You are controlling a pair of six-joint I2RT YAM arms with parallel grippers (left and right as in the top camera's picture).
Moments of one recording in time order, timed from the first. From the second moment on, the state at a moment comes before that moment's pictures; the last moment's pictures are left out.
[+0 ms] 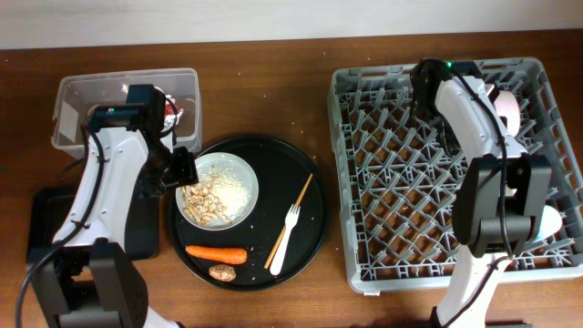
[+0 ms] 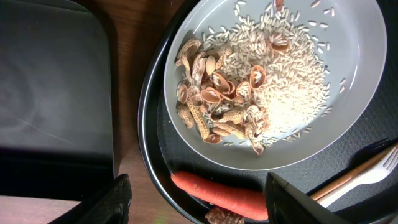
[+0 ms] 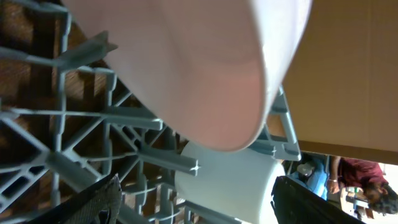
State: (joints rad) left arm 0.01 1.74 1.45 -1.29 0.03 -0.23; right arm 0.01 2.12 1.76 -1.42 0.87 0.63
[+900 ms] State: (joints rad) left arm 0.01 1.74 1.45 -1.28 0.03 -0.23; right arm -0.01 1.98 1.77 -1.23 0.31 0.22
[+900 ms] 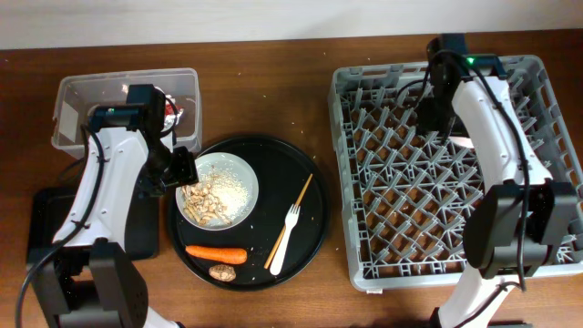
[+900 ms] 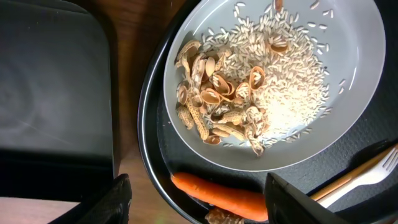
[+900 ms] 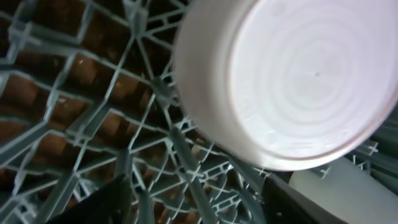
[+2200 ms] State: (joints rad) left arm -0.42 1.94 1.45 -1.01 0.06 -0.40; right arm 0.02 1.61 1.77 -1.63 -0.18 0.02
